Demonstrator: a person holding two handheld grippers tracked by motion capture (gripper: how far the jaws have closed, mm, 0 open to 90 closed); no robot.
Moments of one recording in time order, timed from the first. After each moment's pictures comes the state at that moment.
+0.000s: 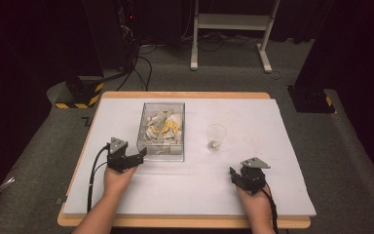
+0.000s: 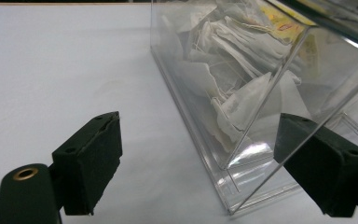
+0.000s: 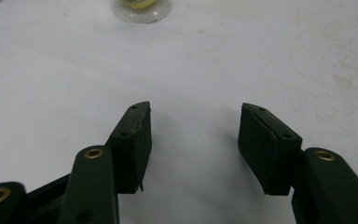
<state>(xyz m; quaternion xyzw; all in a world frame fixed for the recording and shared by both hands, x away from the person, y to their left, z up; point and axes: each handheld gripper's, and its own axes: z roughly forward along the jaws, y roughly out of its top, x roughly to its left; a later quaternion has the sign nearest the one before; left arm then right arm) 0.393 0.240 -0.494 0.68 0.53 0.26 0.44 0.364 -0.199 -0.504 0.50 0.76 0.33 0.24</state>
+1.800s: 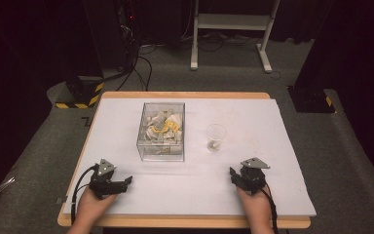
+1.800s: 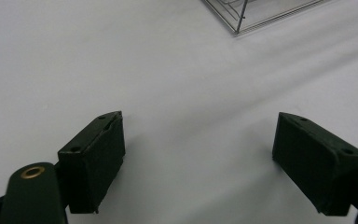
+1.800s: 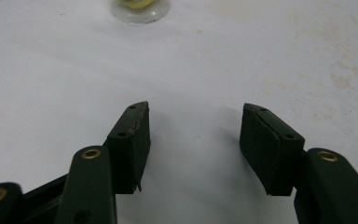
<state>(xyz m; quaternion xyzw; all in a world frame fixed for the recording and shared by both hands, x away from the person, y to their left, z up) 0.327 0.279 -0.507 0.78 0.49 0.21 0.33 0.363 -0.198 -0.504 0.51 0.76 0.32 0.24</state>
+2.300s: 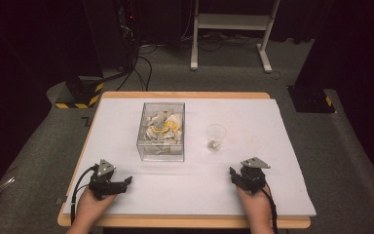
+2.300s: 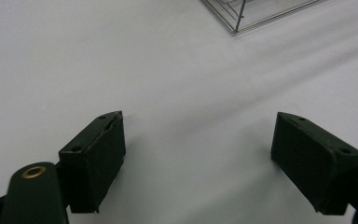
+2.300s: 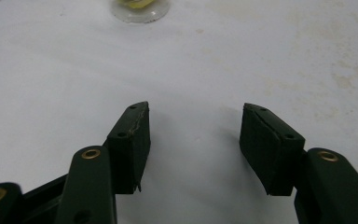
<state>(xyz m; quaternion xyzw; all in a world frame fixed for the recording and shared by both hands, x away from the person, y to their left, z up) 0.325 0.280 -0.507 0.78 0.49 0.21 0.33 0.364 -0.199 -0.504 0.51 0.76 0.33 0.24</state>
